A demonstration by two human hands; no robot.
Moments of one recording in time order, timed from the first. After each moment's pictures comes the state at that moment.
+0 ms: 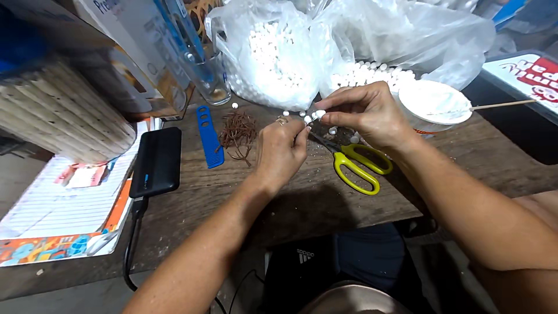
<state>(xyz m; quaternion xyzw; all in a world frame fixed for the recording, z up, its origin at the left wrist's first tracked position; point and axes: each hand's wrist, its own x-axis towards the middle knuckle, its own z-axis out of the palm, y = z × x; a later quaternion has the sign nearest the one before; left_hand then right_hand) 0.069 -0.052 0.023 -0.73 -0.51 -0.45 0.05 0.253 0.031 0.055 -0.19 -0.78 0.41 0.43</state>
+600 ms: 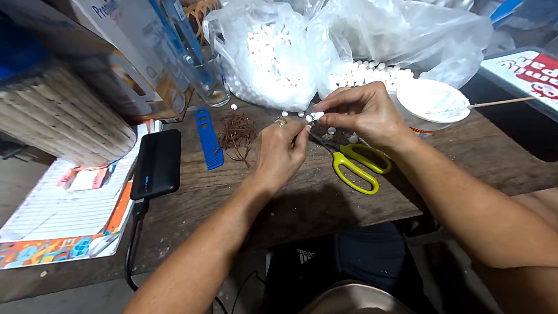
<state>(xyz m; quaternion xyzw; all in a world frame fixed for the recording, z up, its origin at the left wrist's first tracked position) 0.069 -0.051 0.023 -0.74 -0.48 -0.47 0.05 0.254 0.032 0.054 -0.18 -0.79 0.39 0.43</state>
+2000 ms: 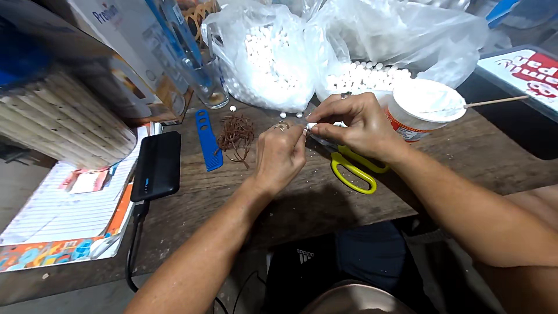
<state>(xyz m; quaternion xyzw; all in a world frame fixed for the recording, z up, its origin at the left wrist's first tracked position) 0.068 -0.052 0.019 -0.76 -0.47 -0.44 0.11 0.250 0.024 0.048 -0.15 -0.85 0.29 0.42</state>
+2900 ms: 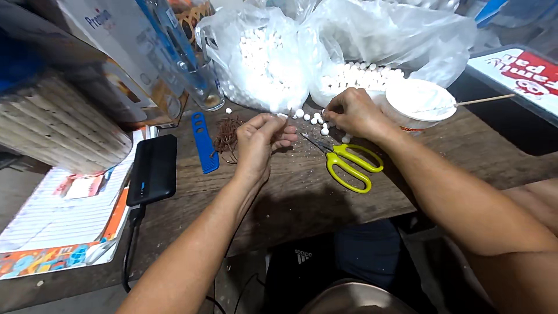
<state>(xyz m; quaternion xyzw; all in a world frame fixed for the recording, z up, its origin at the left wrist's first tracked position) 0.070 -0.049 0.044 -0.40 -0.45 -0.65 -0.45 0.259 0.060 0.057 -0.47 -0.84 0.17 0.20</state>
